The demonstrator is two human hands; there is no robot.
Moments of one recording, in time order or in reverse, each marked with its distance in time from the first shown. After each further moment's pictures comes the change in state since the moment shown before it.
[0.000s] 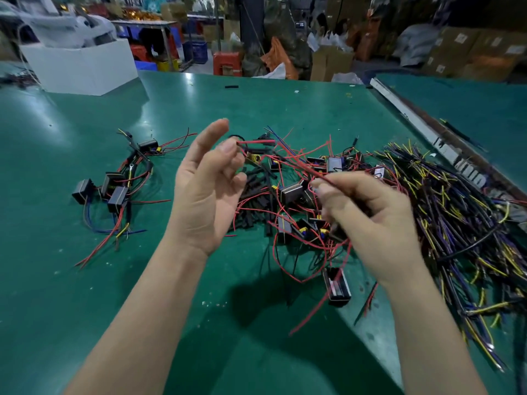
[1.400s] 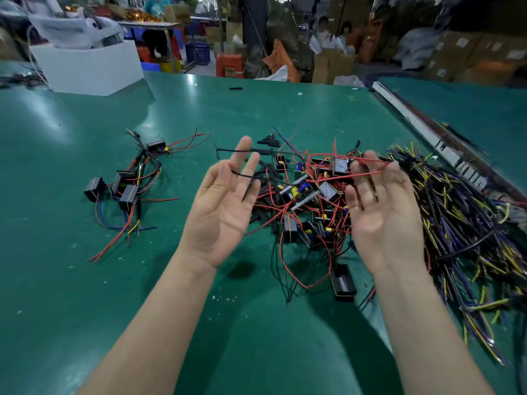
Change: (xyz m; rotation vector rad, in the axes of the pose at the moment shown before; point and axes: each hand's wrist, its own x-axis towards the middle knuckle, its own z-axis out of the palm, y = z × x) left_hand -0.019 -0.007 -0.018 -0.123 -0.036 -0.124; right_hand 0.012 0.012 0.001 0.833 0.453 0.362
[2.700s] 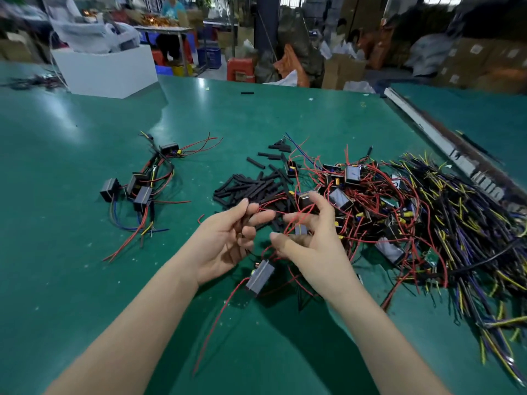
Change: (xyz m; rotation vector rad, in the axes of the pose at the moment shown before) left_hand -0.004 0.004 -0.037 0.231 0.284 -0.479; right_hand -0.033 0.066 0.004 -0.932 -0.407 0.102
